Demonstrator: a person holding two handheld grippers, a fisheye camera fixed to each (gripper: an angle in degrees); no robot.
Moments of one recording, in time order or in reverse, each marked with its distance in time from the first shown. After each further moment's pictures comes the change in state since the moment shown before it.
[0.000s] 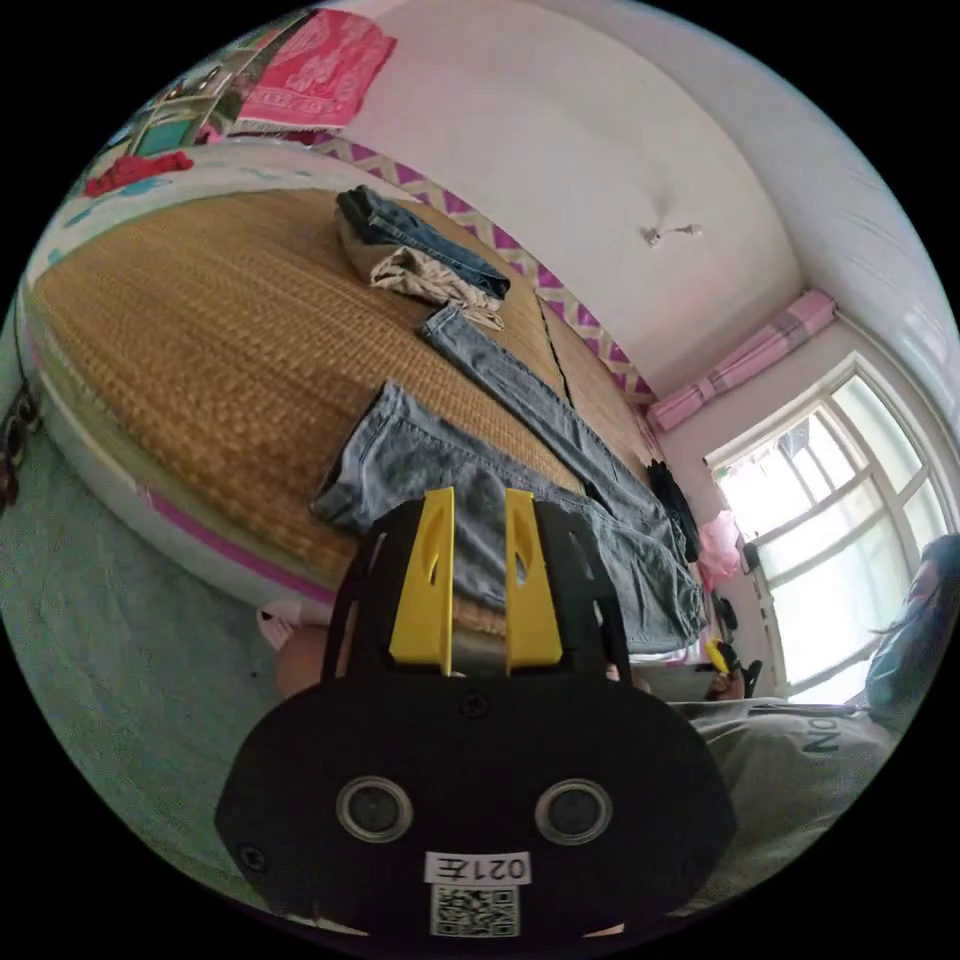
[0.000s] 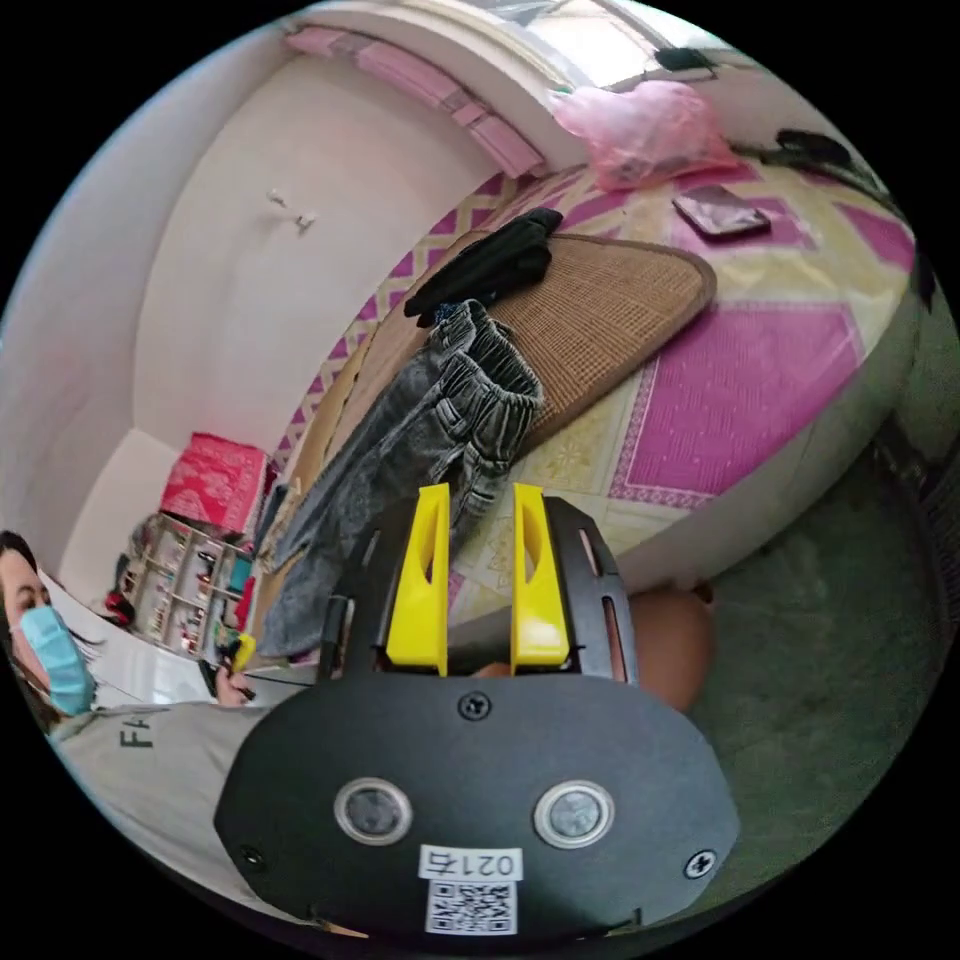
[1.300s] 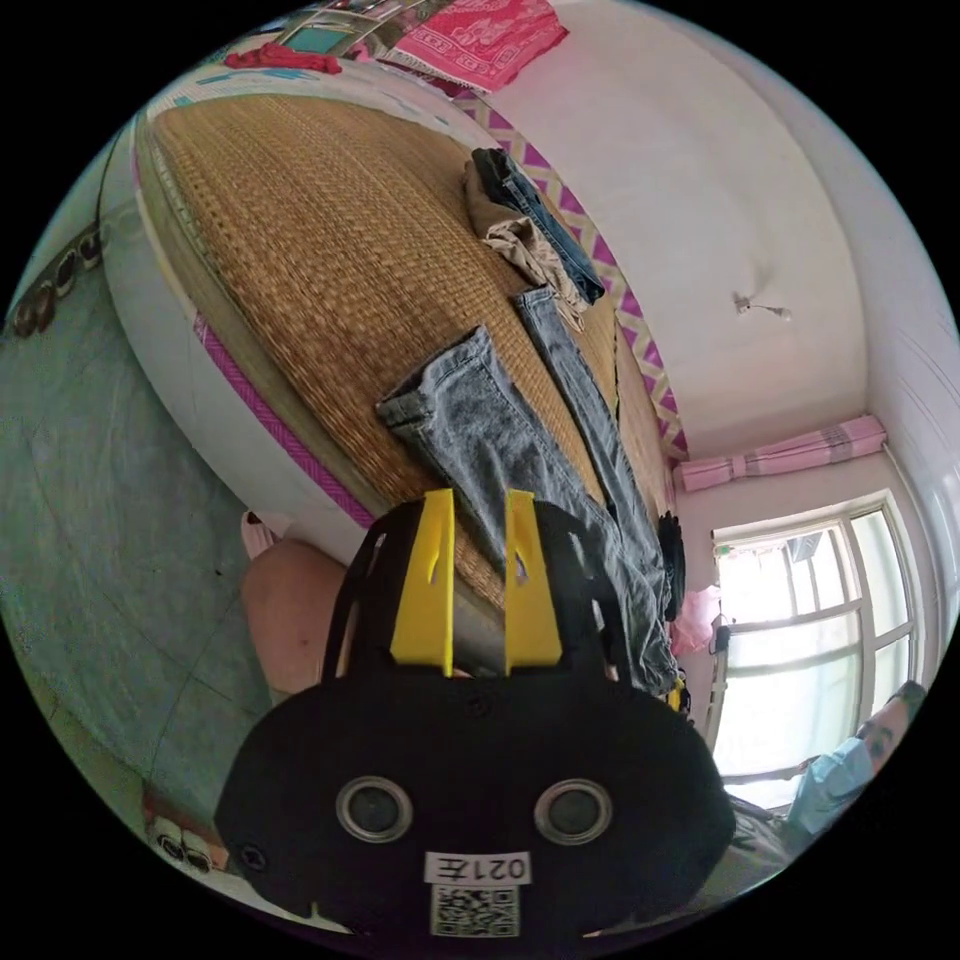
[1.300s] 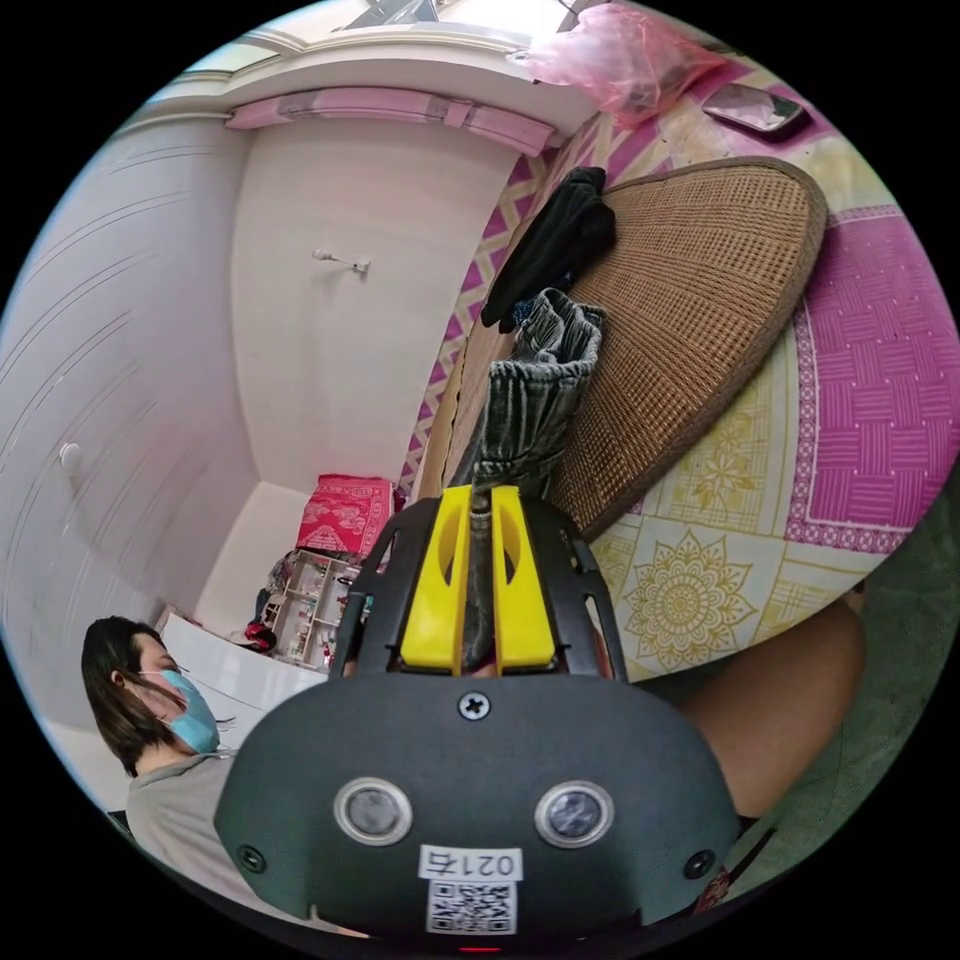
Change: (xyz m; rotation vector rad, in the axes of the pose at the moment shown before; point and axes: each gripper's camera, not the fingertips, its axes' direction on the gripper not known) left arm -0.057 0.076 0.053 -0.042 -0.059 -0.319; right arm 0.167 0.065 0.049 -0.019 -0.385 0.122
